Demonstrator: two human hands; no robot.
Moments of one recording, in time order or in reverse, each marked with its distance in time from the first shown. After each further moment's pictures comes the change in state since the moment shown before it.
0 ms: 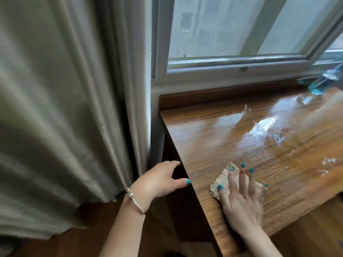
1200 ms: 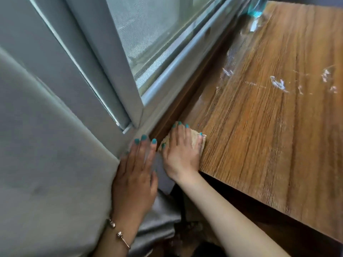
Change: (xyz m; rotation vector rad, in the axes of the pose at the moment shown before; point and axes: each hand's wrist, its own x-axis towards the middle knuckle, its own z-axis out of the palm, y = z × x) left_hand 0.177 -0.121 -0.169 0.776 0.499 0.726; right_hand 0.234 -0.279 -0.023 0.260 0.070 0.407
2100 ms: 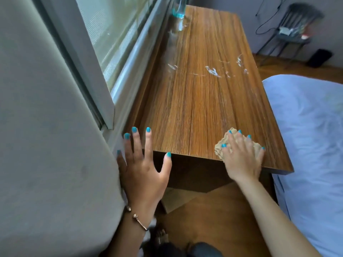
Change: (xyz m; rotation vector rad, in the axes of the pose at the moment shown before) left_hand 0.012 0.027 -0.005 -0.318 -0.071 0.000; right_hand -0.139 0.159 -0.031 -0.098 0.090 0.772
